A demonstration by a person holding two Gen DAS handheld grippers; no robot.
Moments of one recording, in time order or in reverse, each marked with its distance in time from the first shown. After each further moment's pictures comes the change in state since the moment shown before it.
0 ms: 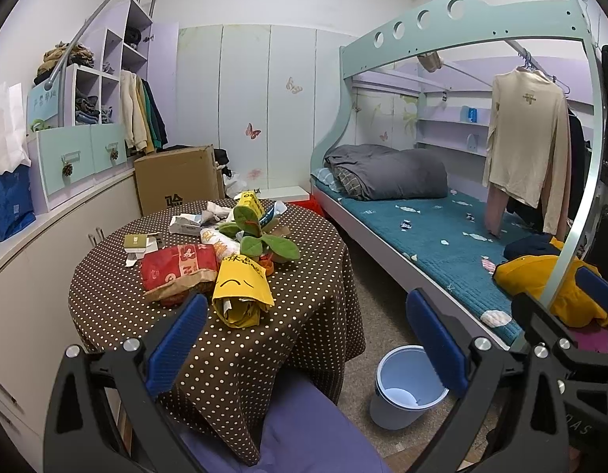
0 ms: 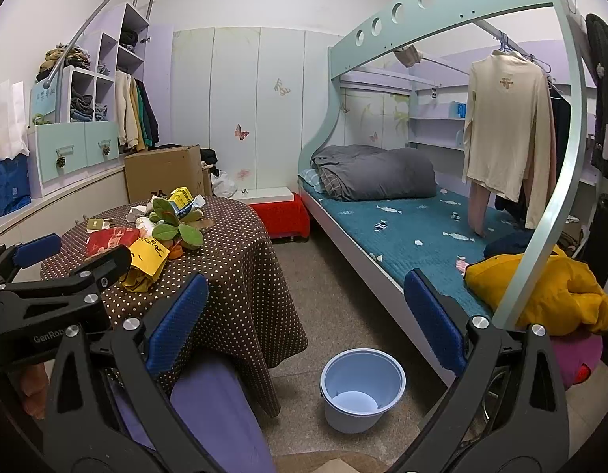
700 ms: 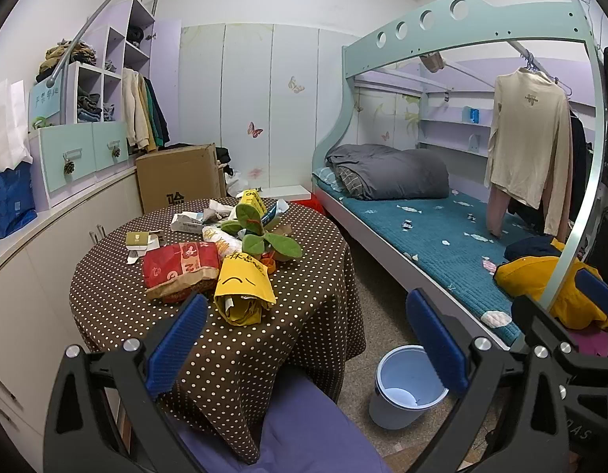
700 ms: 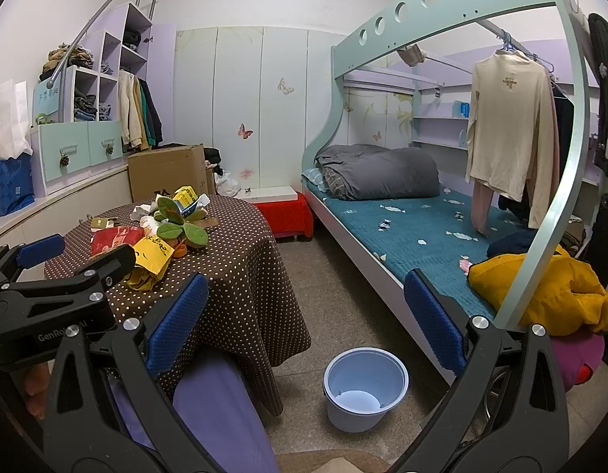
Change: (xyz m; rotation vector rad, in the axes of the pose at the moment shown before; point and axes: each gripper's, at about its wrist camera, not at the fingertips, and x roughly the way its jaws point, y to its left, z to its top) left arm 0.001 0.001 0.000 -0.003 0.004 0.006; right arm 0.000 0.002 -0.001 -0.005 0.005 0.011
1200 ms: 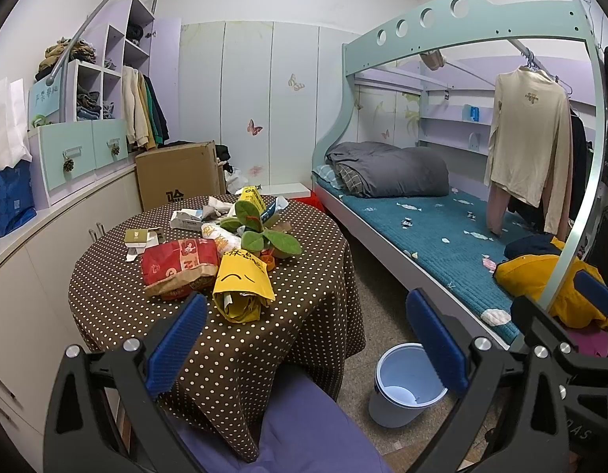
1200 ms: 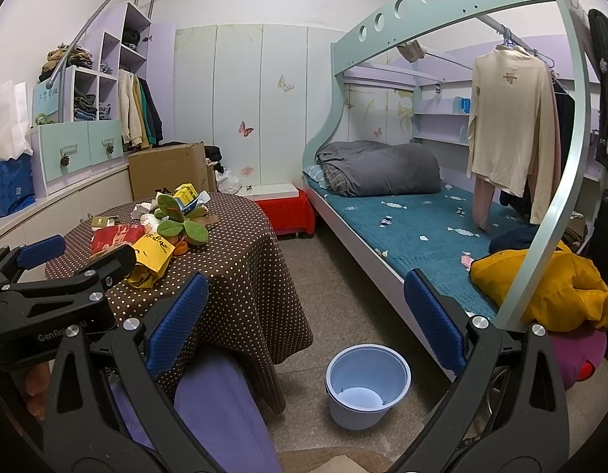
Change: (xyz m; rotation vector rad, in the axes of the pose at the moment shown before) left arm 0.000 -0.001 -0.001 -0.005 0.008 -0.002; right arm 0.000 0.003 -0.002 0.003 0.006 0.003
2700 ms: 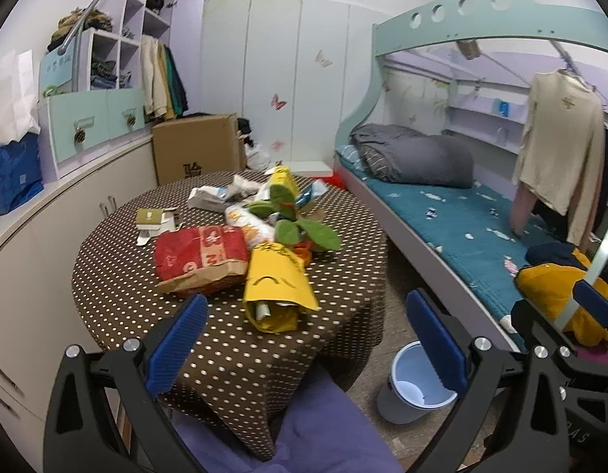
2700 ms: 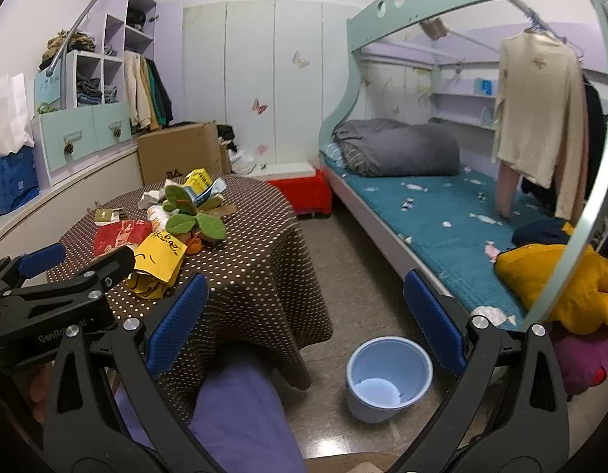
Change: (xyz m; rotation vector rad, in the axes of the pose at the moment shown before) left arm 0.049 0.040 0.019 -0.079 0.108 0.068; right arm 0.060 0.031 0.021 -0.001 0.120 0.063
